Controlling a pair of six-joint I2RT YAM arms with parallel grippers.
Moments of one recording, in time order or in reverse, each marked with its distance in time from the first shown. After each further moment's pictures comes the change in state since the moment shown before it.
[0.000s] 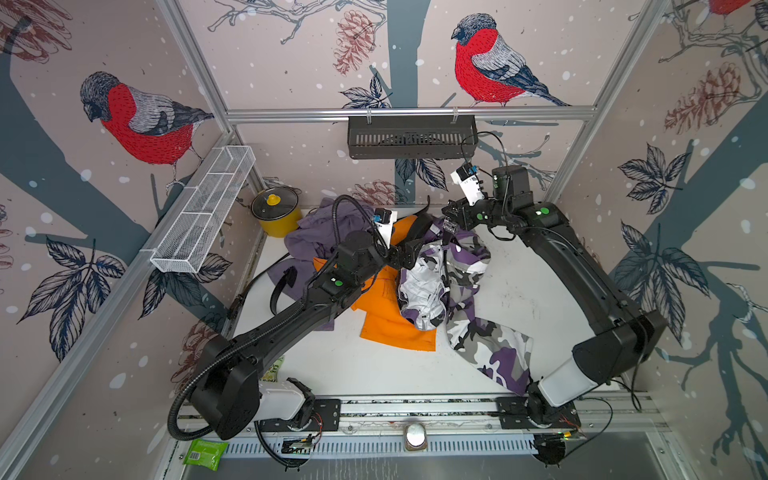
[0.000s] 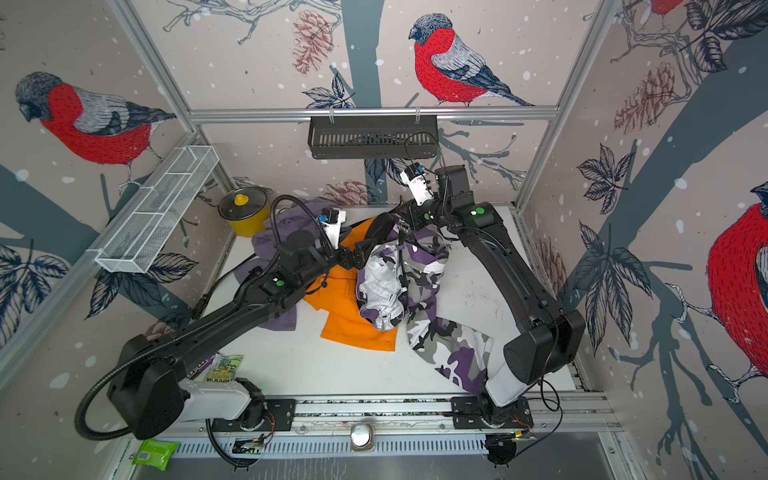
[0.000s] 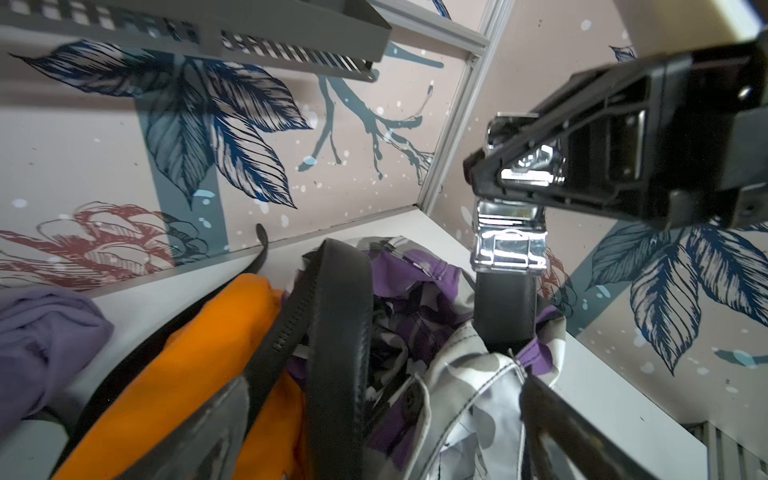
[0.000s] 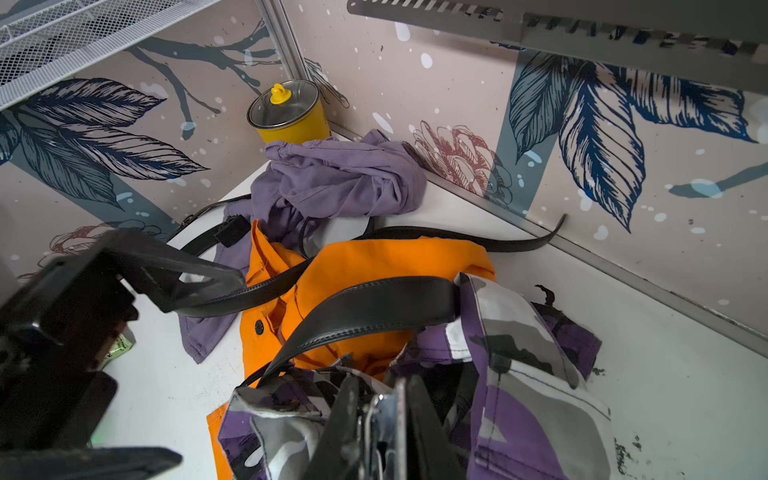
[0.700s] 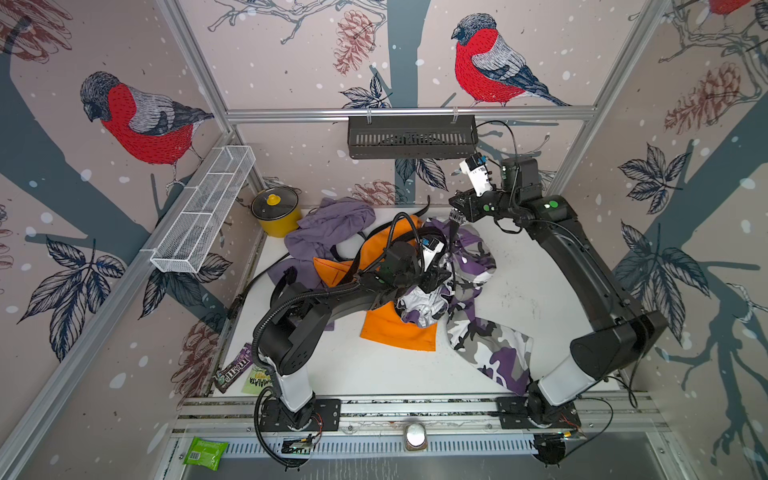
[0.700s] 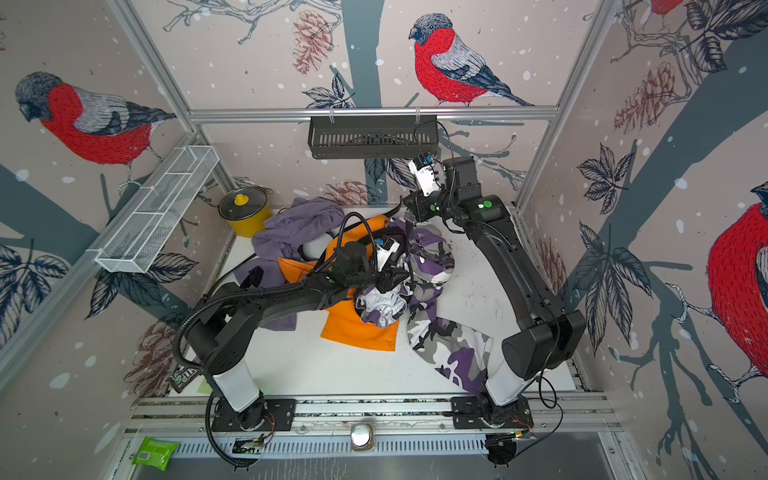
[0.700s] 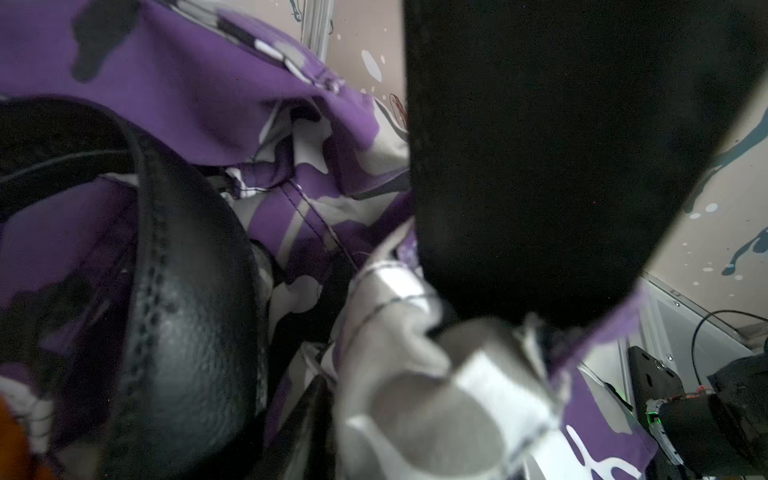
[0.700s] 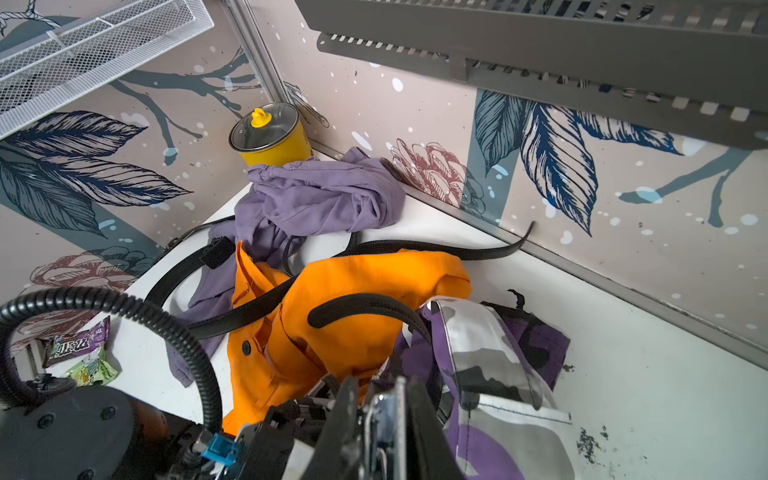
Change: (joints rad) left arm -0.118 0.410 0.078 0.060 0.273 0.051; right arm -0.042 0.029 0.091 -0.049 0.017 0.025
